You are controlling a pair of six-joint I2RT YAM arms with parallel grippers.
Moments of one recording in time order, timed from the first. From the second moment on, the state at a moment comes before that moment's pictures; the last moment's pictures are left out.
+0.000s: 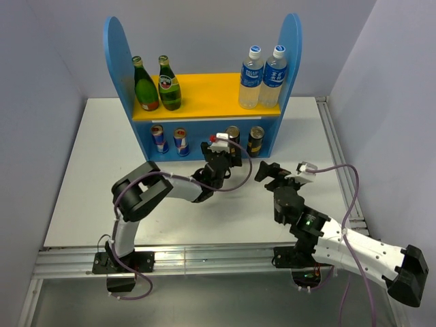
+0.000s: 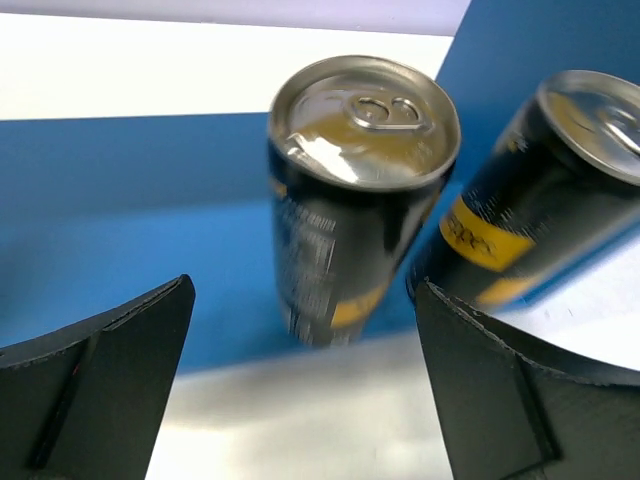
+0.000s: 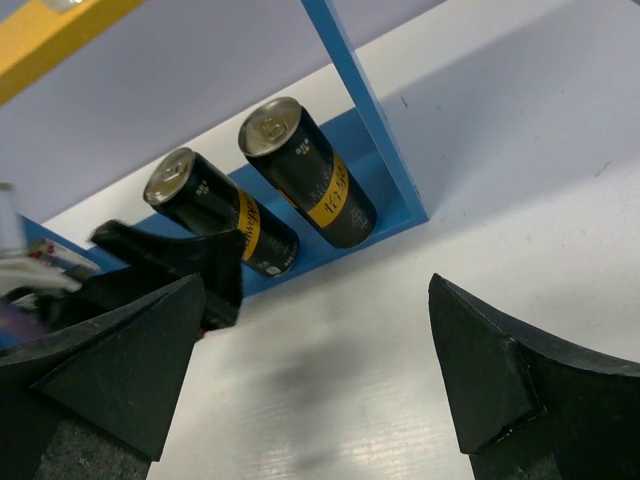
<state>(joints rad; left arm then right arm) -0.94 2.03 1.04 0.89 -0.69 -0.27 0.93 0.62 0.34 0.12 1.05 0.62</state>
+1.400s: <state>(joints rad) -1.51 0.89 1.41 -0.97 -1.26 -0.81 1.11 0.62 1.25 -0.71 0.80 0.43</state>
